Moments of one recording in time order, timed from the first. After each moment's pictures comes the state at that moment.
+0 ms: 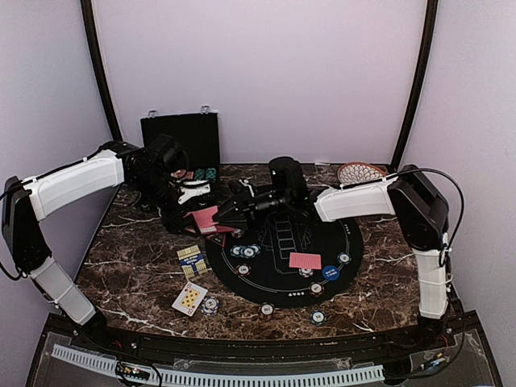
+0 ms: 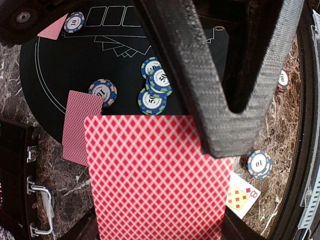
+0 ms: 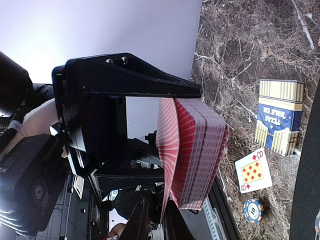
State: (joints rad) left arm -0.55 1.58 1.38 -0.98 0.33 0.72; right arm 0.85 2.10 1.44 0.40 -0.97 1.29
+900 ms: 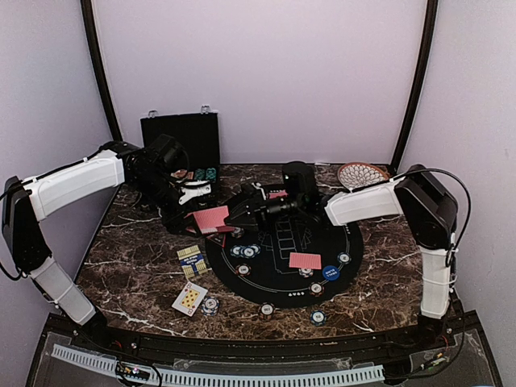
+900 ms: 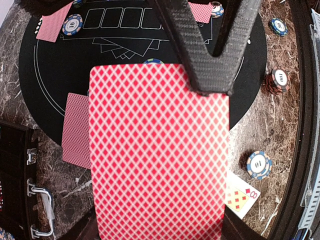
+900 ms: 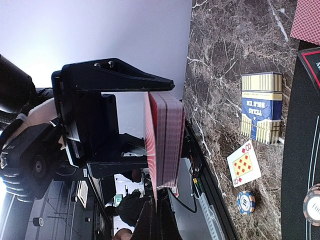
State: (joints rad) left arm -0.55 1.58 1.38 -0.98 0.33 0.73; right arm 0.81 2.04 1.31 0.48 -0.95 1.33
